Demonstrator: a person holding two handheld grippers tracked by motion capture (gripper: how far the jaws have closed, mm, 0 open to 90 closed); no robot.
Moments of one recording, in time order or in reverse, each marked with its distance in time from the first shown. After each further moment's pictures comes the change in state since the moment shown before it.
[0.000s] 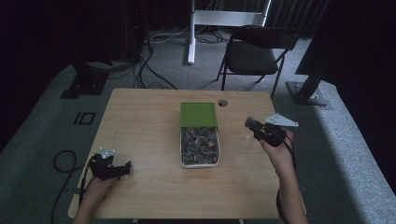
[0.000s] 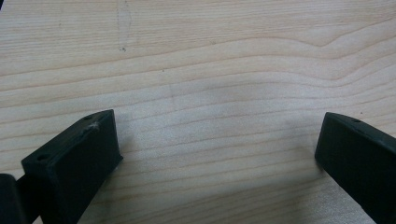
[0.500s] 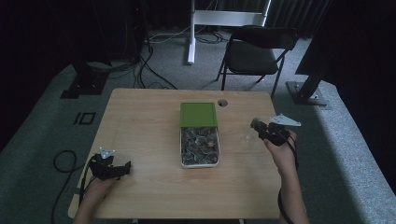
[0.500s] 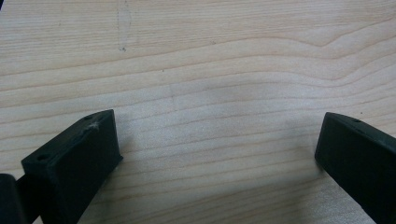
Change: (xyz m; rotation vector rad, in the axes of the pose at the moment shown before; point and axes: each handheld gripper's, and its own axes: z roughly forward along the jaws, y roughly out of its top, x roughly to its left) left arm 0.000 0.000 0.000 0.000 0.000 0.000; right arm -0.022 -0.014 0.010 0.049 -0.056 0.047
